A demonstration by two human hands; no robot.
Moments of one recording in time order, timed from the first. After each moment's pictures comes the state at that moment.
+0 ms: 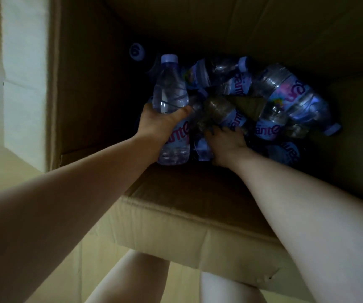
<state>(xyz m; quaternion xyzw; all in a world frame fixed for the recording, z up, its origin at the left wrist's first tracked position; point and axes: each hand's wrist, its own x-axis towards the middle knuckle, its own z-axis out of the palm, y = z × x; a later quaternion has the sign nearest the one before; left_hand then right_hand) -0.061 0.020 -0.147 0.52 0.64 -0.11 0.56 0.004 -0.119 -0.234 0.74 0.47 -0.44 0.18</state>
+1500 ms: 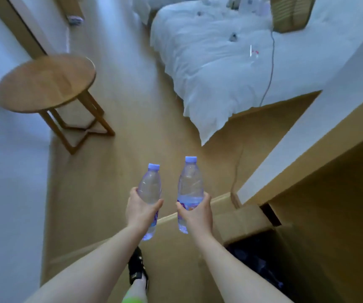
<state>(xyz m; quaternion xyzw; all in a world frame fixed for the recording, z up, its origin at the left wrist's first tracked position) -0.448 0.073 0.345 0.33 0.82 0.30 0.35 -0.298 0.075 0.329 0.69 0.43 -0.50 -0.31</state>
